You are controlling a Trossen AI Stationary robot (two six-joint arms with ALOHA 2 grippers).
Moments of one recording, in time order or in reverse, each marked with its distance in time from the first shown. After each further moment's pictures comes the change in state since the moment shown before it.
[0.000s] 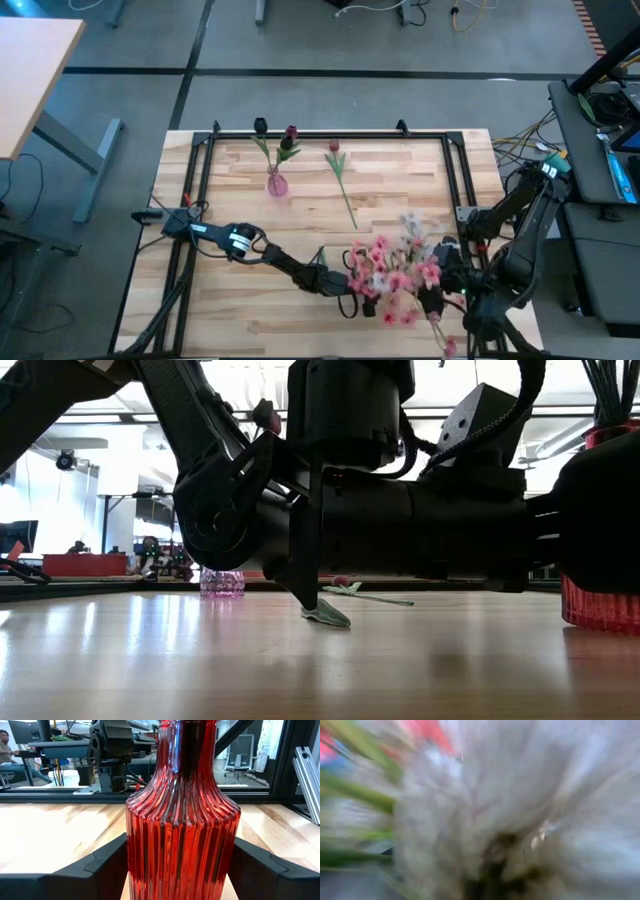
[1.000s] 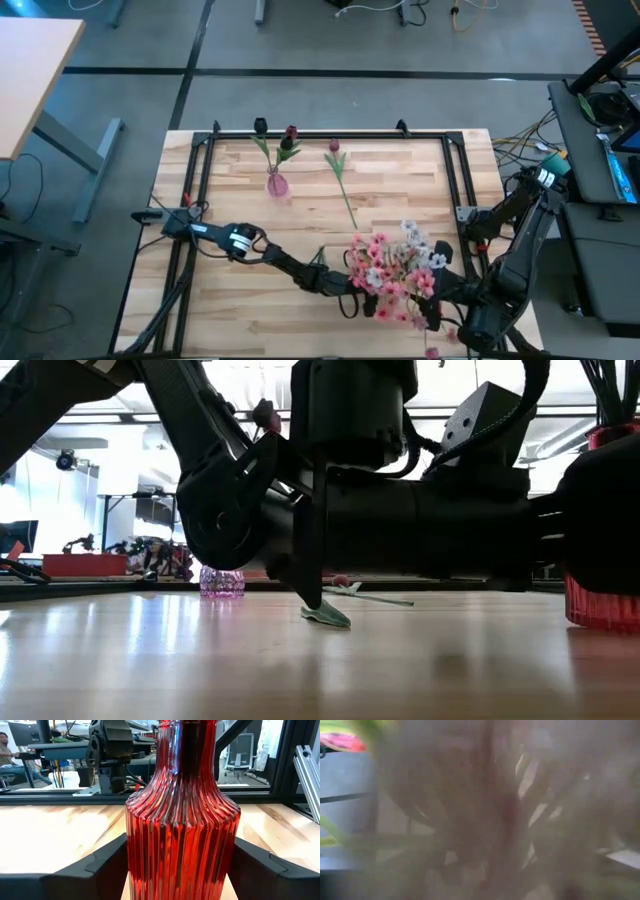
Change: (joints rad) left arm 0.003 0.002 0.012 -0.004 0.005 0.016; right arm 0.021 0.064 -0.022 0.045 0.066 -0.360
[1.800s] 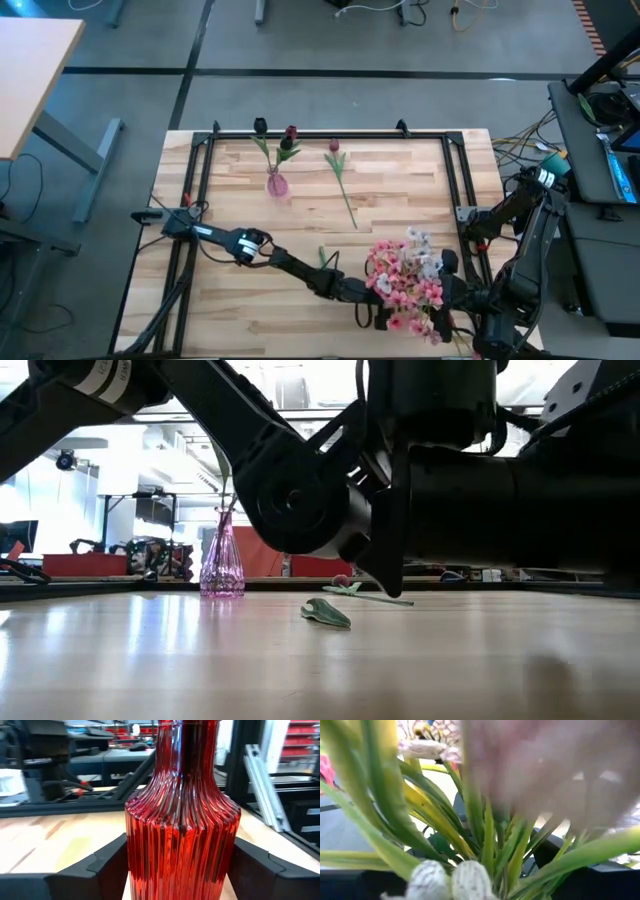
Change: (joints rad) left arm 0.004 0.122 0.327 -0.231 0.190 -0.013; right arm 0.075 0.001 0.007 0.020 -0.003 0.071
